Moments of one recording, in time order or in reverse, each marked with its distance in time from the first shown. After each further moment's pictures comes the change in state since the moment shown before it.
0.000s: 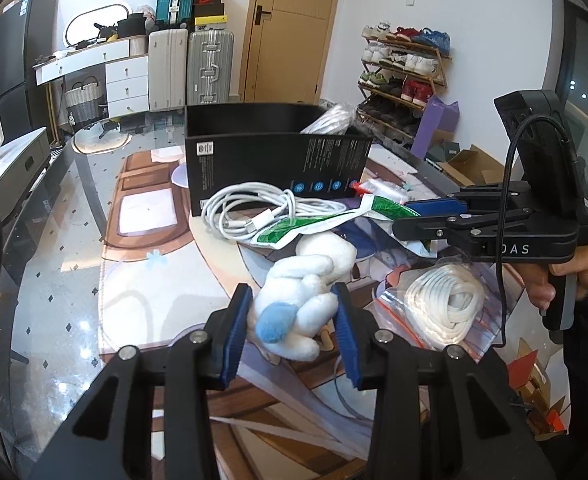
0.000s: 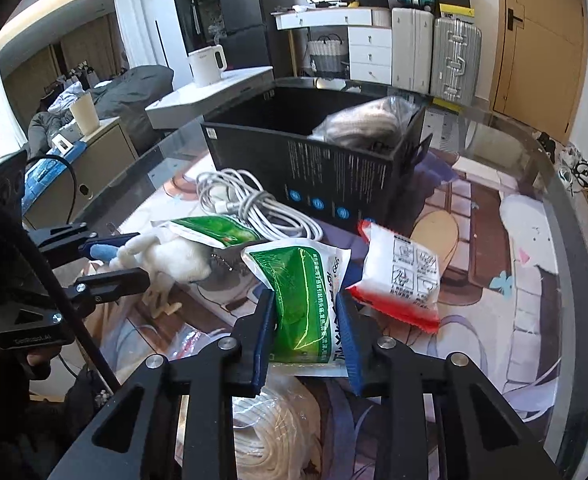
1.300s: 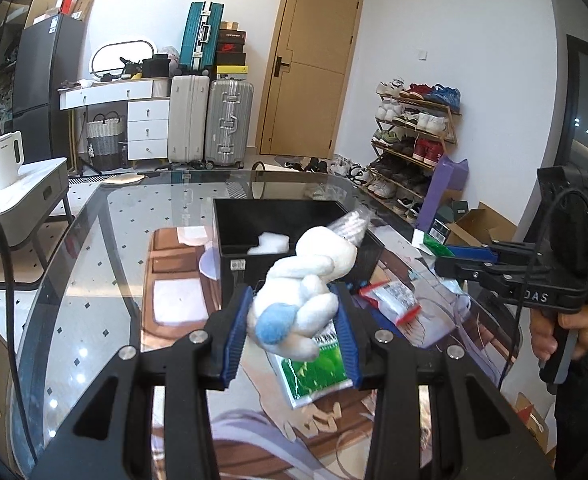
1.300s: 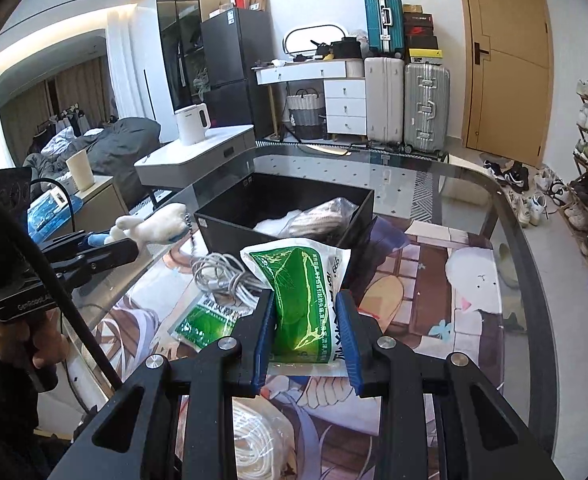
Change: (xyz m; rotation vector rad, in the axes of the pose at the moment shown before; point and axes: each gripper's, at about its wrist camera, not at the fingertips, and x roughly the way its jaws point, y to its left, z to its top) left arm -0.034 0.017 0.053 -0.050 -0.194 0.037; right arm -0.066 -0.011 0.020 0.049 -0.202 -0.066
